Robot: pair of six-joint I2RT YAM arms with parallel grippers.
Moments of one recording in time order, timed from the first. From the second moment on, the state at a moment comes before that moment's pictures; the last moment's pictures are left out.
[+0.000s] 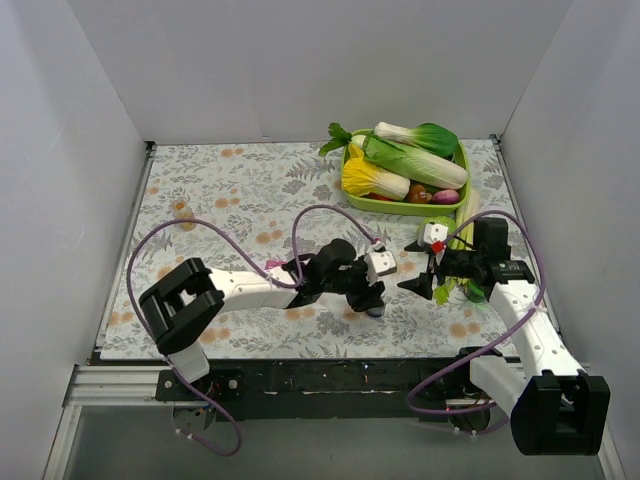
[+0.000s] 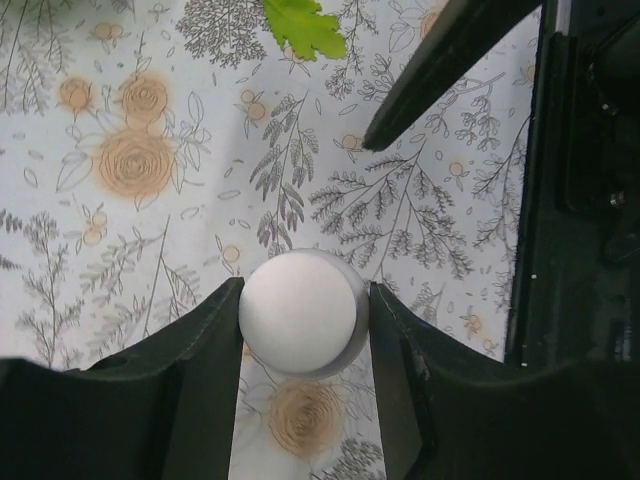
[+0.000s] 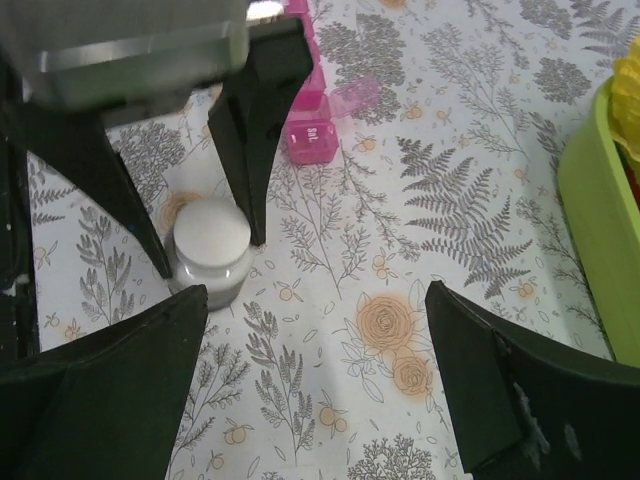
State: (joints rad) left arm -1.03 1.72 0.96 0.24 0.36 0.12; right arm 0.05 0.96 0.65 -0.48 -1.08 -0.87
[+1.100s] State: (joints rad) left arm -0.99 1.17 0.58 0.48 -0.18 -0.71; right arm 0.53 1.21 0.74 -0.15 -0.94 -0.29
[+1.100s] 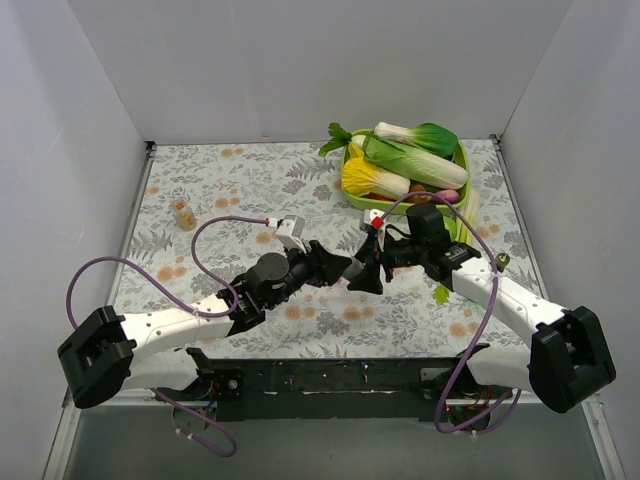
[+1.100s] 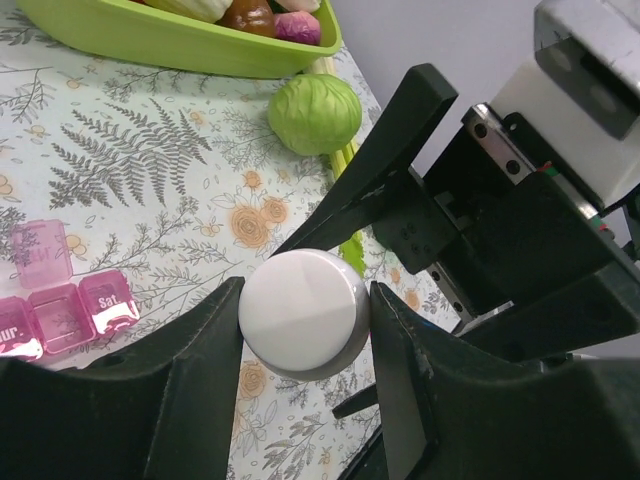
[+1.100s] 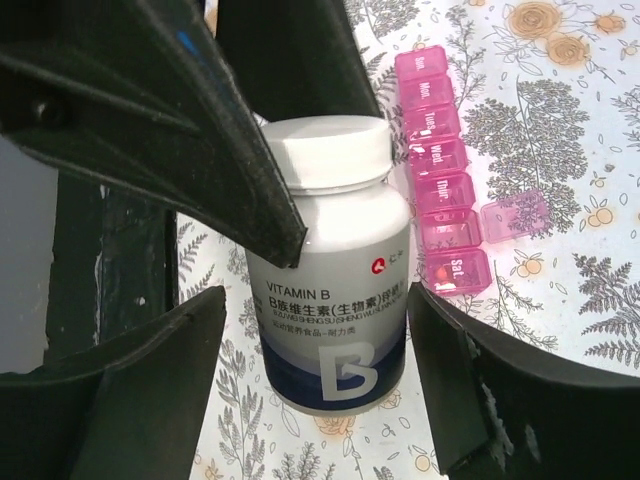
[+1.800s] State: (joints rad) left arm -0.99 1.16 0.50 0.56 -0.25 -0.84; right arm 0.55 1.30 0.74 -0.02 -0.94 -0.13
